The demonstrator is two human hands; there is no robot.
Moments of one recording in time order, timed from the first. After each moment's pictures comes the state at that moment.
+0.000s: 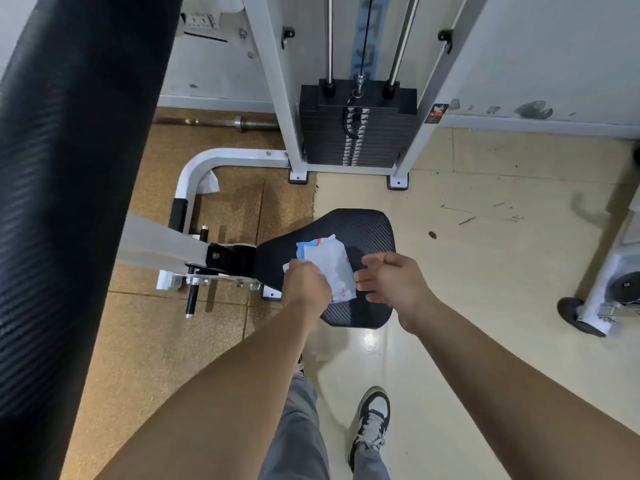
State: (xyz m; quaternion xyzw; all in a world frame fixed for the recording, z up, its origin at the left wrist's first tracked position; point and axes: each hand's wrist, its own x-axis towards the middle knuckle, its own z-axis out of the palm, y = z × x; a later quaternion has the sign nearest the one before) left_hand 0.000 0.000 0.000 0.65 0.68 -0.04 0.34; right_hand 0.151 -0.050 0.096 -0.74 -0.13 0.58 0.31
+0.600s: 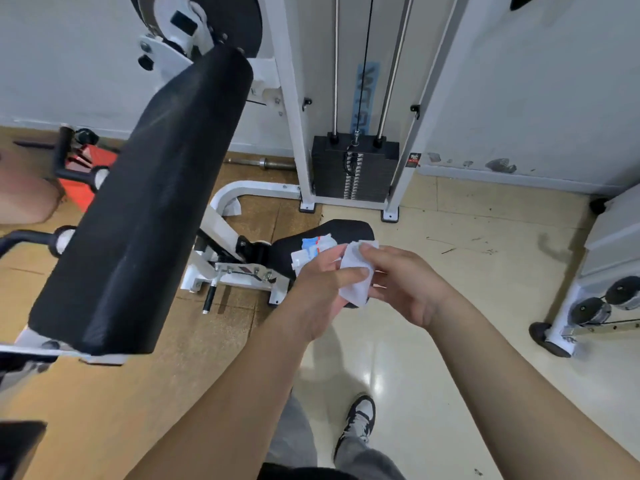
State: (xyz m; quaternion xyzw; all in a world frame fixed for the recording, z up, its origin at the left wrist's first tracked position) left_hand -0.003 -0.145 0.257 0.30 0.42 0.26 0.81; right_hand 0.150 -0.176 0.284 -0.58 -0.18 0.68 0.41
